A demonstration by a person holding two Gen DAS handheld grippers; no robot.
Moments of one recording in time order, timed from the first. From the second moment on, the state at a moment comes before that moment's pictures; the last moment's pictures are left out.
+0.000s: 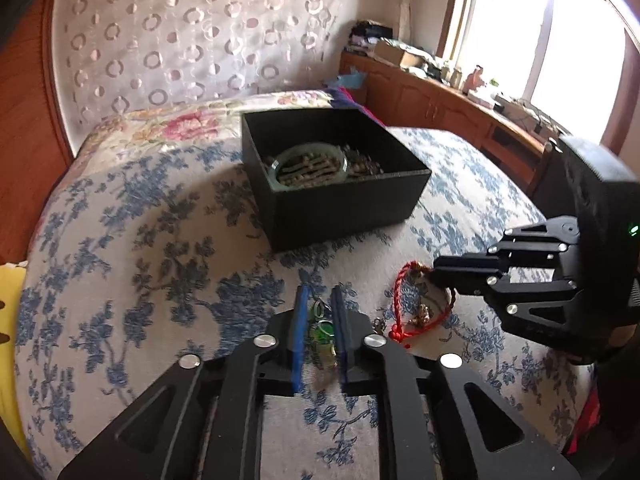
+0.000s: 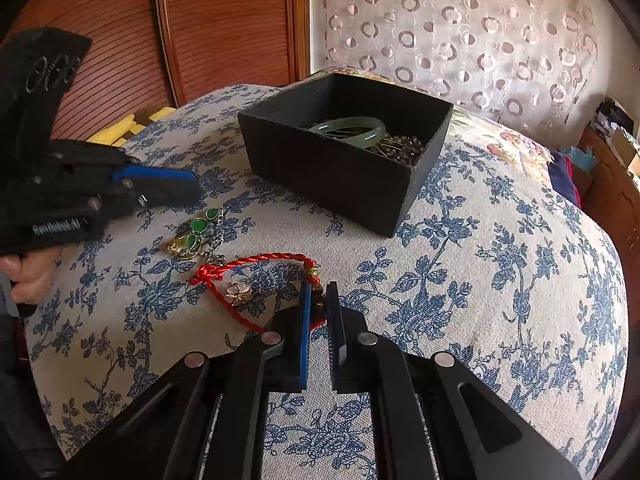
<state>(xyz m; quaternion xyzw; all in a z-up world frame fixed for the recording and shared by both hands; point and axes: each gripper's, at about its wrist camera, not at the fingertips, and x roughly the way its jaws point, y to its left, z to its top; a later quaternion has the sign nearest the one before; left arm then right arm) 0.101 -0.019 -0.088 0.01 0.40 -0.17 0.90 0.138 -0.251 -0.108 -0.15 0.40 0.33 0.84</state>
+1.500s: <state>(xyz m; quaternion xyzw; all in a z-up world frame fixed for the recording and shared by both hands) 0.103 -0.022 -0.001 0.02 0.30 -0.17 0.94 0.148 -0.263 -0.018 -0.11 0.29 0.32 0.90</state>
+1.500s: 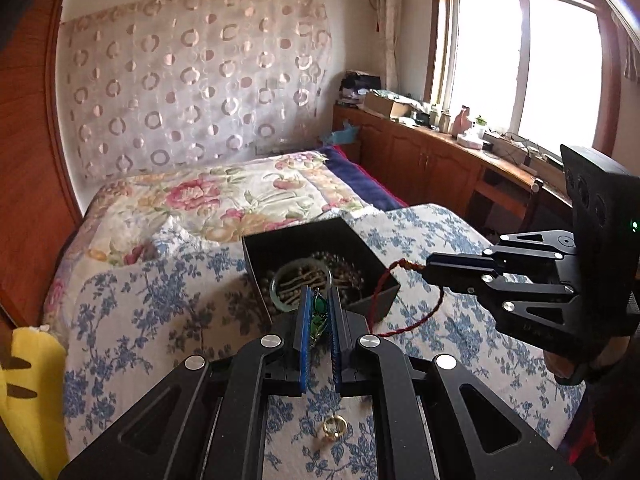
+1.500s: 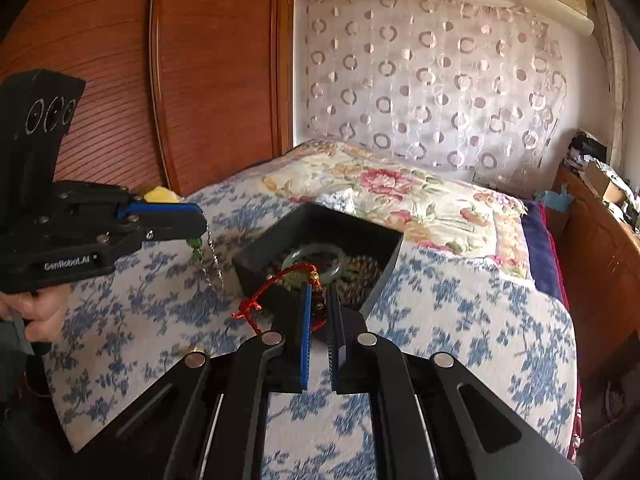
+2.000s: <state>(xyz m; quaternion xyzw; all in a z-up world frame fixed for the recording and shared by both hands) 0.146 -0.028 0.017 0.03 0.29 -0.16 0.94 0.210 -0.253 -0.027 -0.09 0.30 0.32 0.89</state>
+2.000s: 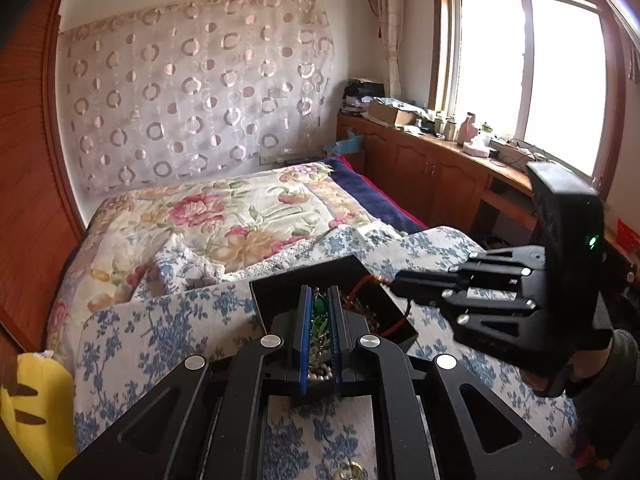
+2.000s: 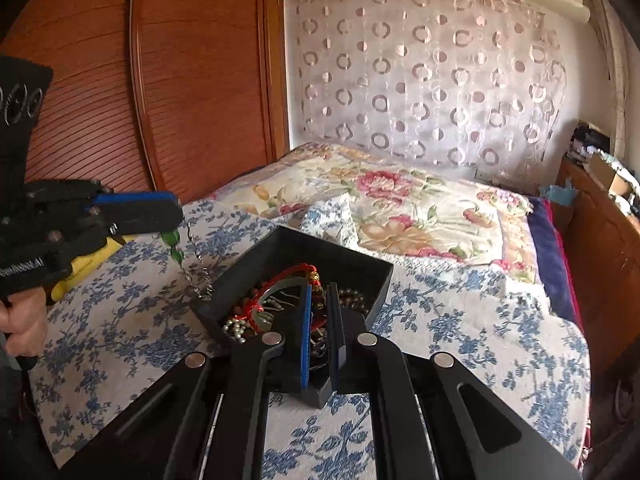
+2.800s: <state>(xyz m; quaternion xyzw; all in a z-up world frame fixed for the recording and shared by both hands) 0.207 -0.035 -0.009 0.04 0.33 -0.16 0.93 0.215 -0.248 -0.053 -0.08 0.32 0.34 0.88</state>
